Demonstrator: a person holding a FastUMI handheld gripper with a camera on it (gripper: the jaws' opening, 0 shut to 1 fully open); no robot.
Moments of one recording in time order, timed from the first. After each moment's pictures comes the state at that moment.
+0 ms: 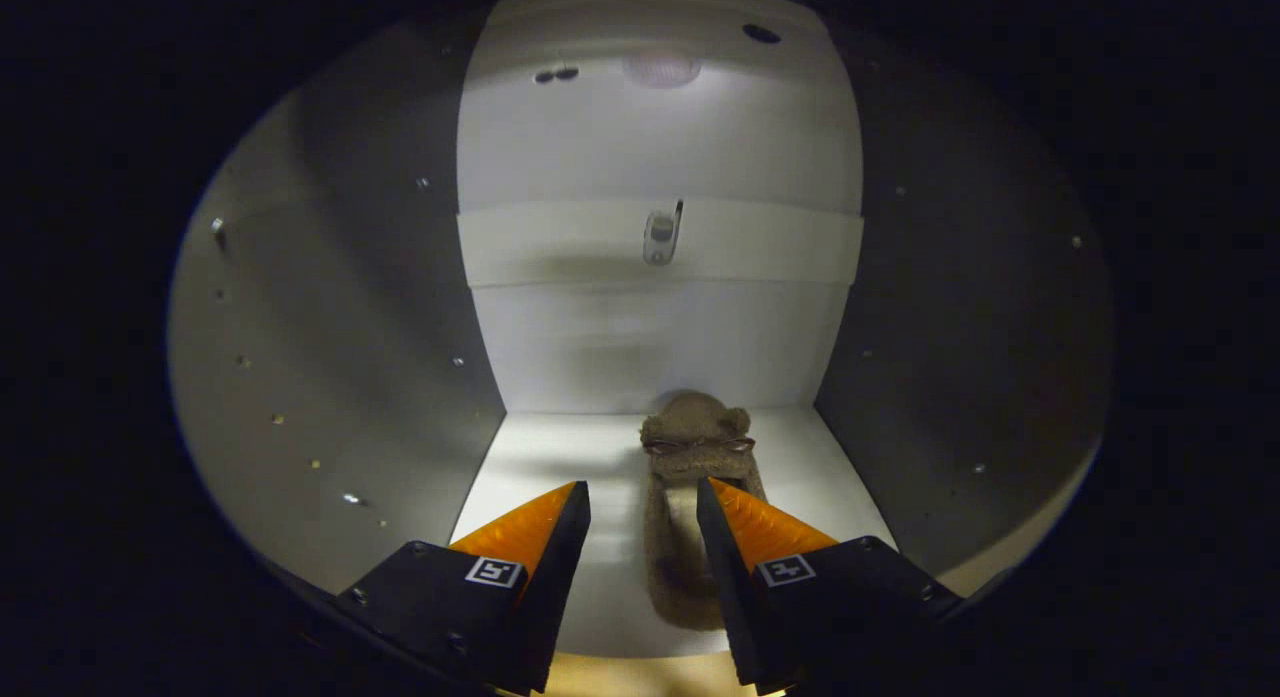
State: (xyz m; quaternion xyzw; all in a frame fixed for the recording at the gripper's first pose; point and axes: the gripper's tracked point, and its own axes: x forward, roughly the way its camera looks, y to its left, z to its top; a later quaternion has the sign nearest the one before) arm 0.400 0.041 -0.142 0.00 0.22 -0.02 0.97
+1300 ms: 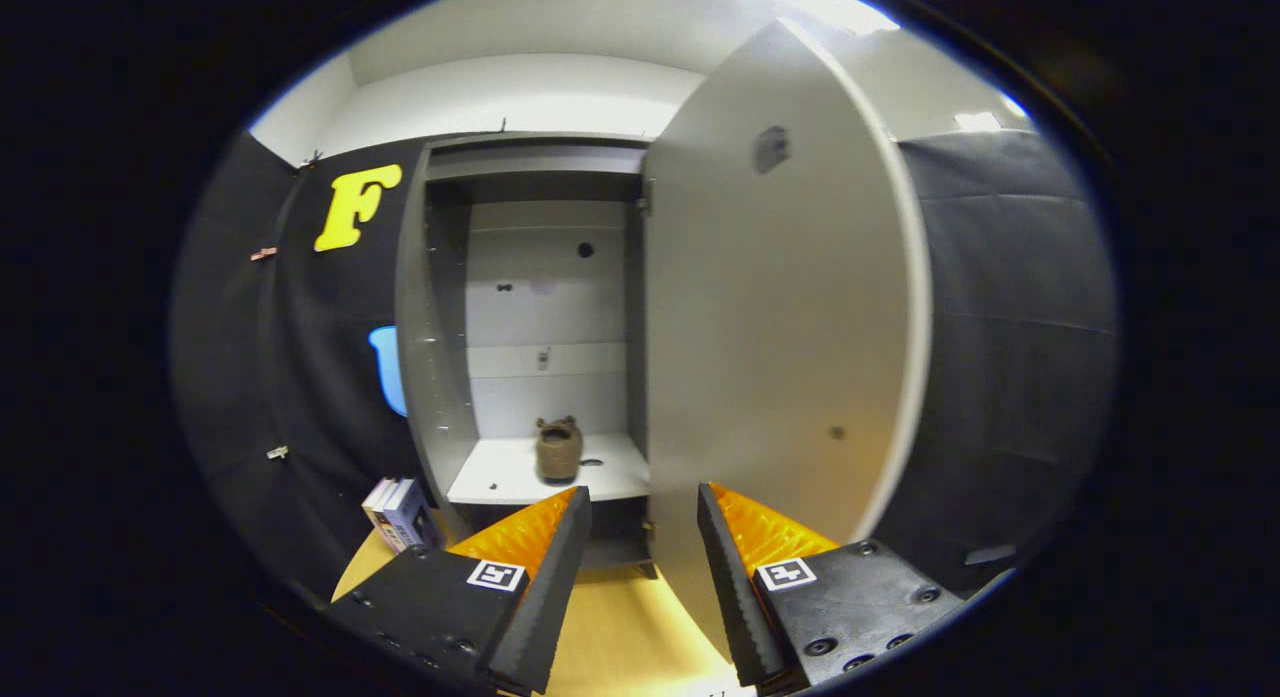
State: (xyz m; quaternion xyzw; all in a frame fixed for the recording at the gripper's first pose) arm -0.034 -0.082 -0.020 0.01 0.04 -0.16 0.99
